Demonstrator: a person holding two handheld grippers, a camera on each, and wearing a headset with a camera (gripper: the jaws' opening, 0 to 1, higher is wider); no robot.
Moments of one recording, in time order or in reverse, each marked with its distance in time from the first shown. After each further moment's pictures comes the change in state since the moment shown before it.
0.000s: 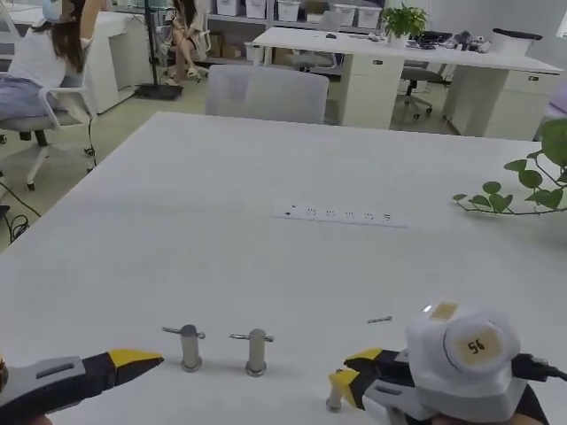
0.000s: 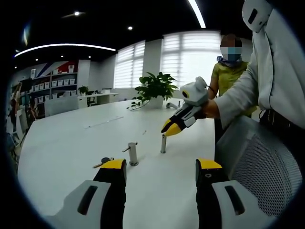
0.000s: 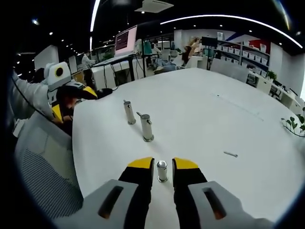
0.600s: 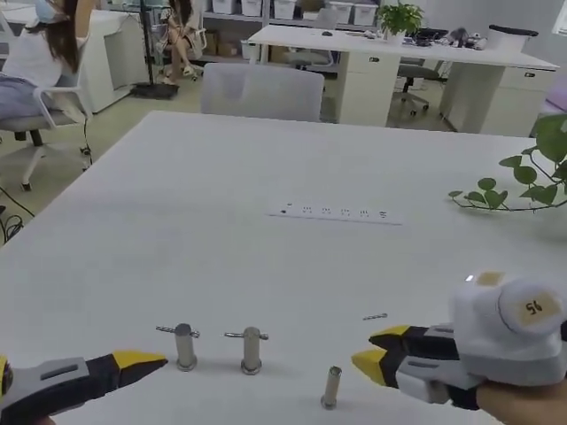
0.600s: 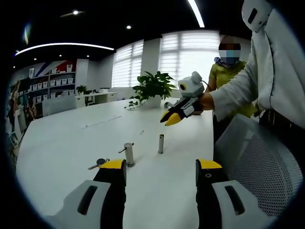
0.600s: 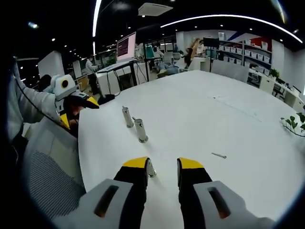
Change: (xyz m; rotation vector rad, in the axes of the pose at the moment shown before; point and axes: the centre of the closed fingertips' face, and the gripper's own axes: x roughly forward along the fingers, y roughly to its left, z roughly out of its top) left arm 0.008 -0.005 0.000 0.000 0.007 -0.018; right arm -0.027 -0.029 0.005 0.019 -0.015 0.061
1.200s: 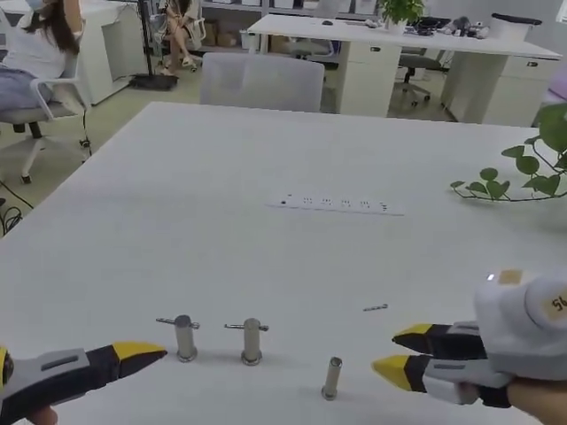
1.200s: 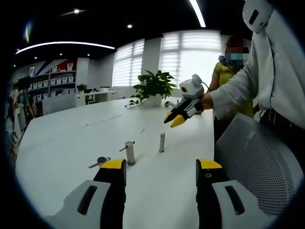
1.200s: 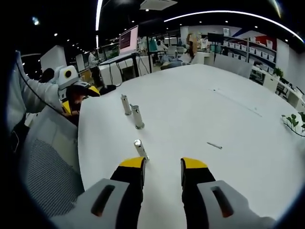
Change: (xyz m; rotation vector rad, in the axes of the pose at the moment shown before) left arm 0.002 0.003 -0.003 -0.009 0.008 0.002; right arm -0.005 -0.017 -0.023 -0.031 0.062 0.030
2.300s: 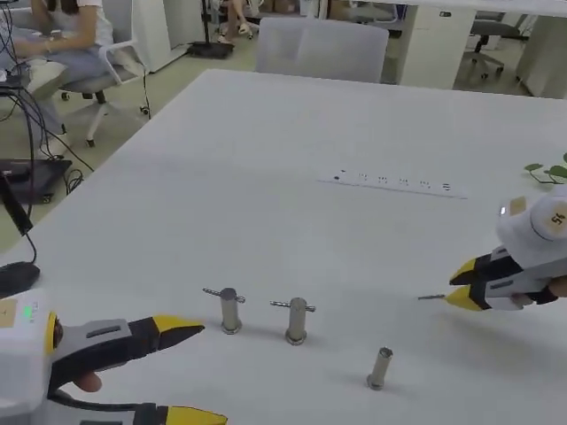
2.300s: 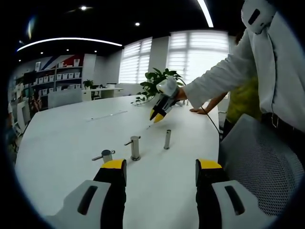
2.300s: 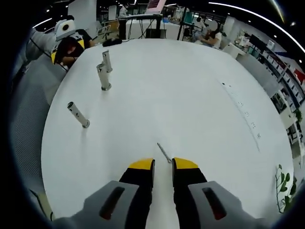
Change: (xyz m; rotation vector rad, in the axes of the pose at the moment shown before) left arm -0.002 0.008 -0.008 -0.045 0.011 0.054; right arm 0.052 -0.105 -0.005 -0.440 0.335 0.105
